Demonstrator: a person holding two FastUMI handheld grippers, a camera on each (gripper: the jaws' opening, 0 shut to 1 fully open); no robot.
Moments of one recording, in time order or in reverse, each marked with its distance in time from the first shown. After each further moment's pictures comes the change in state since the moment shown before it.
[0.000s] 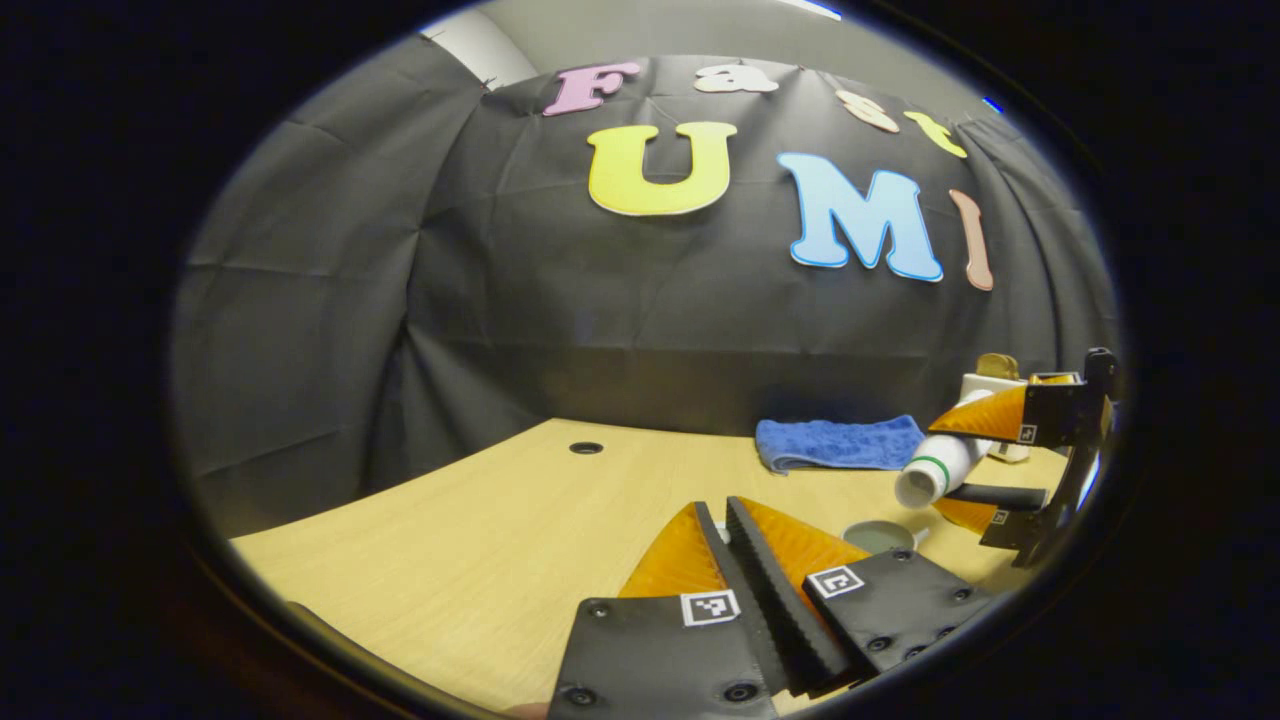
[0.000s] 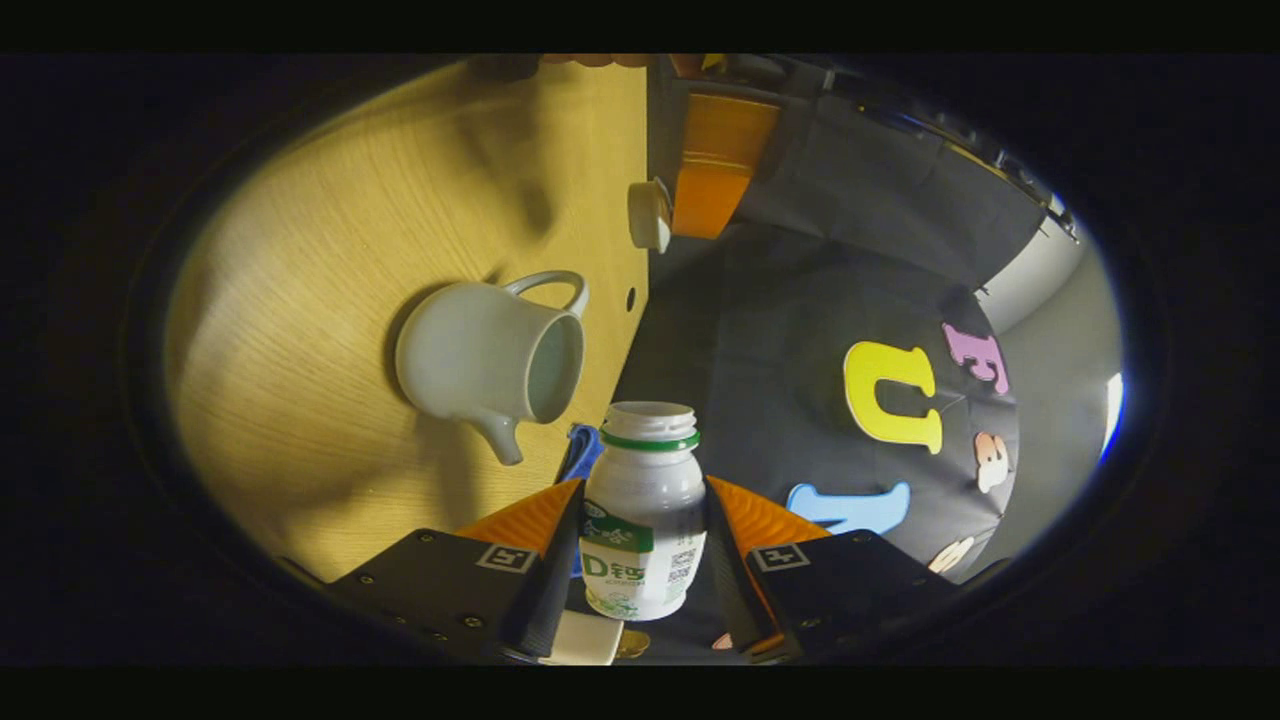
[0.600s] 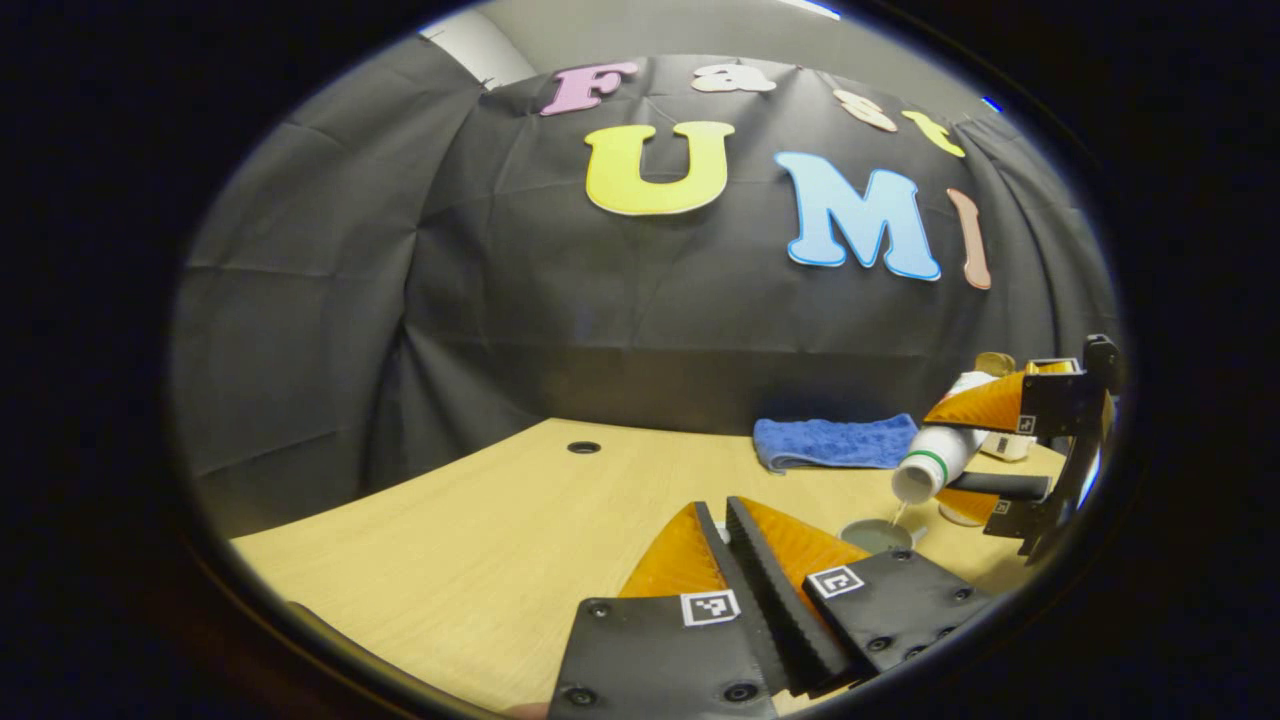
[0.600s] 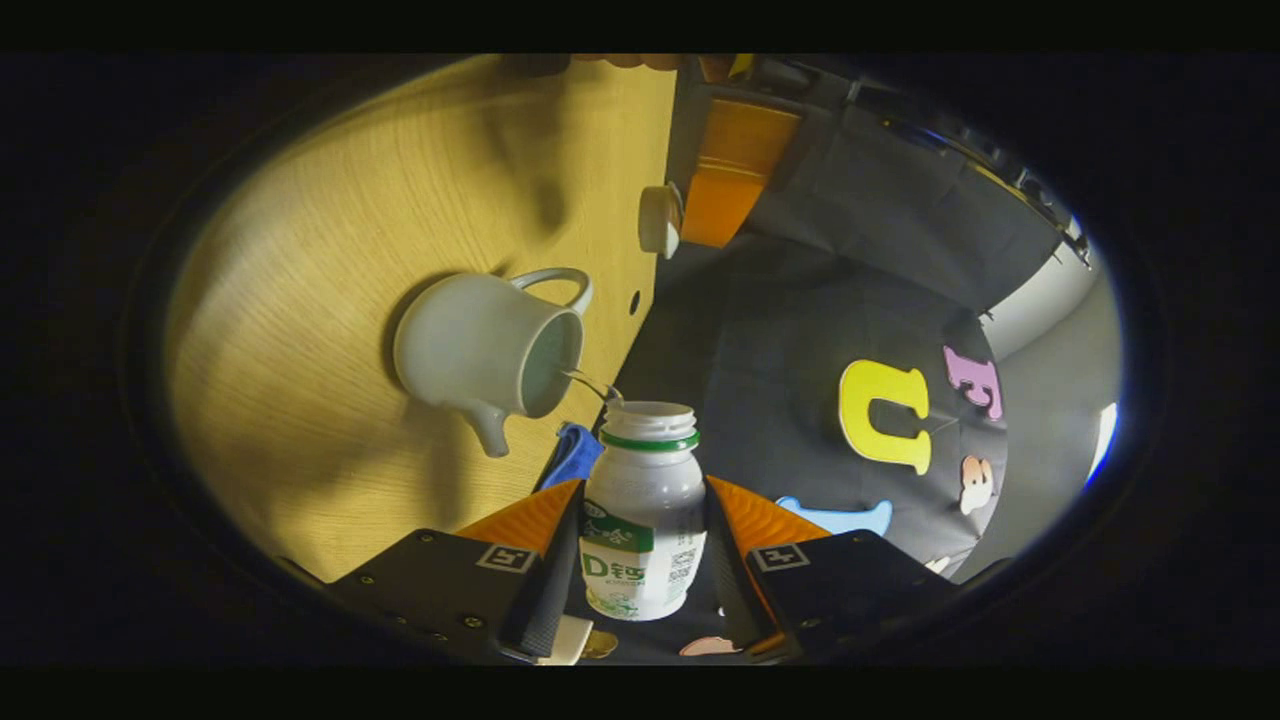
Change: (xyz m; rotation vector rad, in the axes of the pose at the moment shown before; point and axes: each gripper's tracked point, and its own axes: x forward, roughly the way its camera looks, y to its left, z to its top) left arm -0.001 0.000 0.001 0.003 -0.001 -0.005; right arm 0.003 -0.011 -0.001 -0.083 -0.019 -0.009
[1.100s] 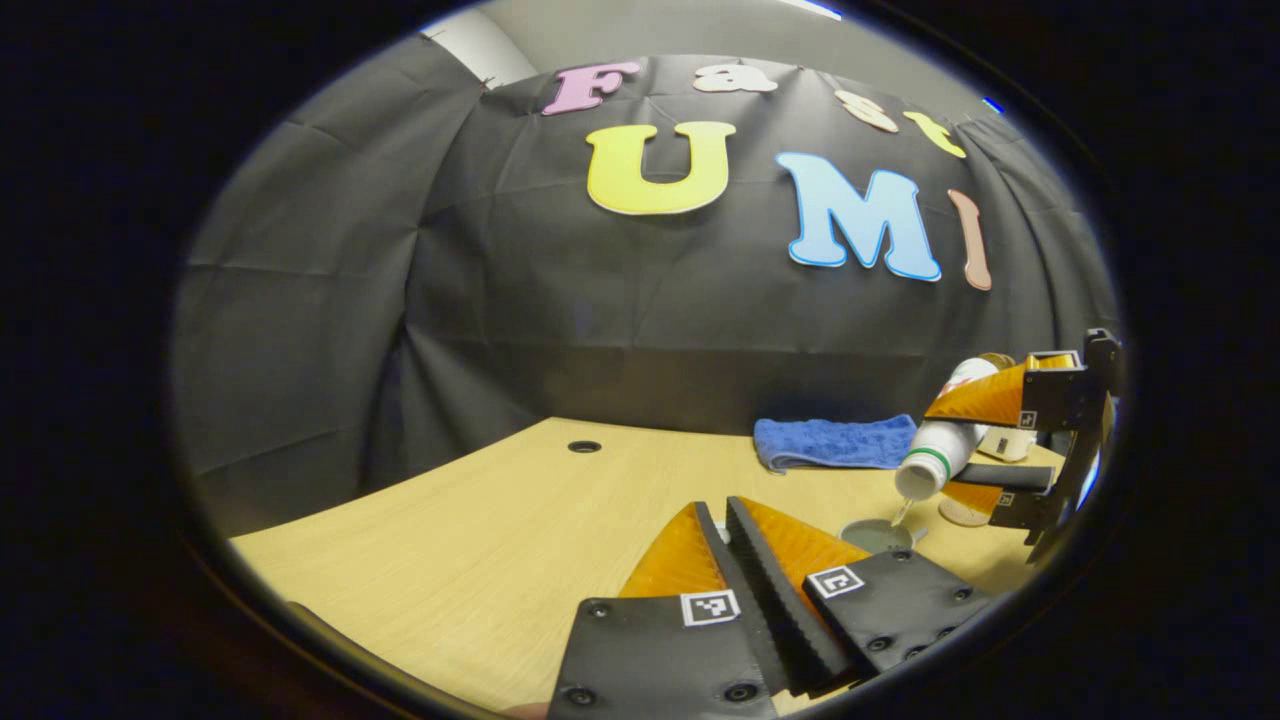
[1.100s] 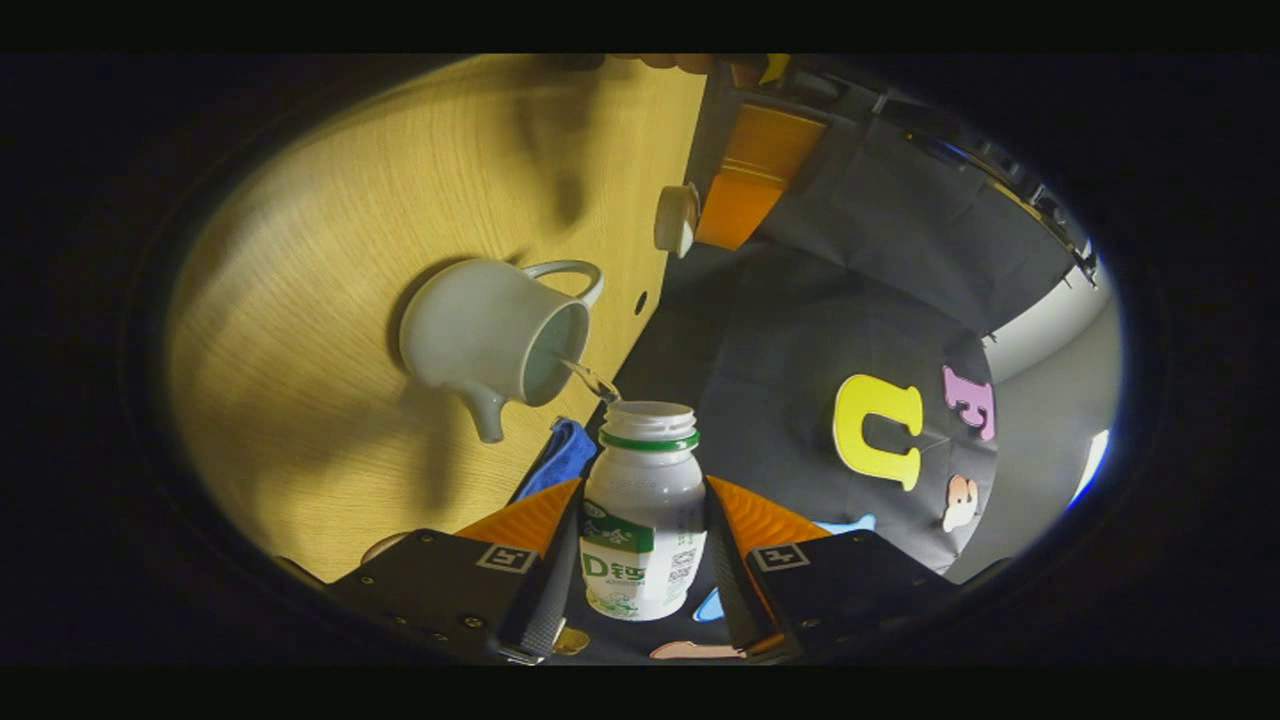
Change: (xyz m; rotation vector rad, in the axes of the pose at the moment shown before) left arm 0.000 0.000 -0.001 -0.005 0.003 -0.001; right arm 0.004 -0.009 -0.004 -0.077 -0.004 -0.003
